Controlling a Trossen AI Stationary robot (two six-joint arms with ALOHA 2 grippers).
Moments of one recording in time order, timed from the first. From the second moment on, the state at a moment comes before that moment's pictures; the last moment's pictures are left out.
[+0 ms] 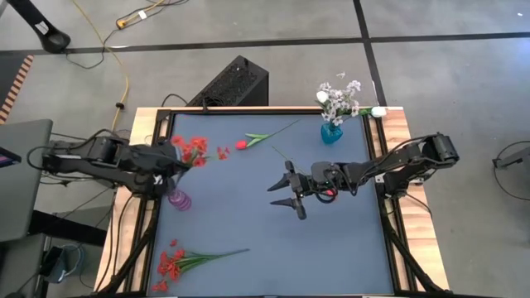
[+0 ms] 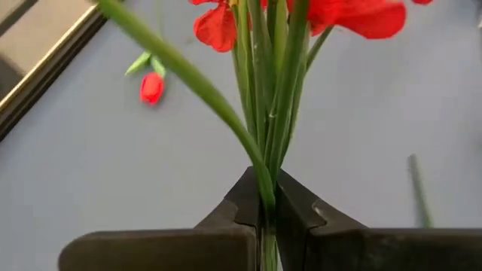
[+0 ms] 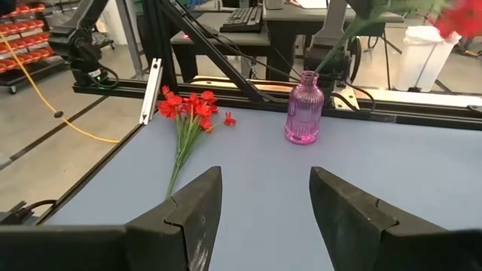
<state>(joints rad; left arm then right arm) -0.14 0.63 0.93 -1.05 -0.28 -0.41 0.12 1.48 0.76 0.53 -0.08 0.00</state>
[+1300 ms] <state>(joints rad) -0.29 0.40 0.82 -1.18 -0.13 -0.67 0.12 1.48 0.76 0.53 -0.08 0.00</state>
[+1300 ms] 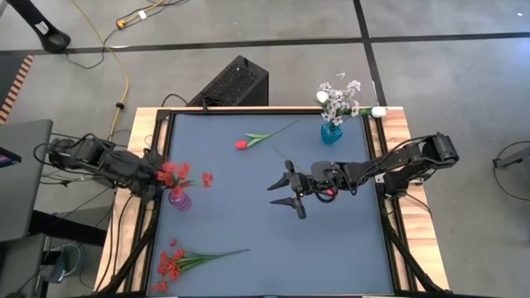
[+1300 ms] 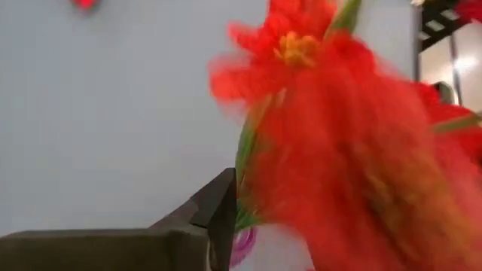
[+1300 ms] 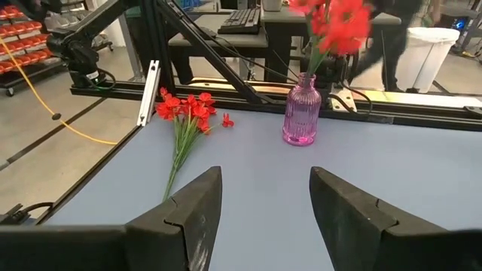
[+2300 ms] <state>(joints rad) -0.29 0.40 0.98 -1.18 0.32 -1.26 0.12 1.48 0.76 0.53 -0.08 -0.01</state>
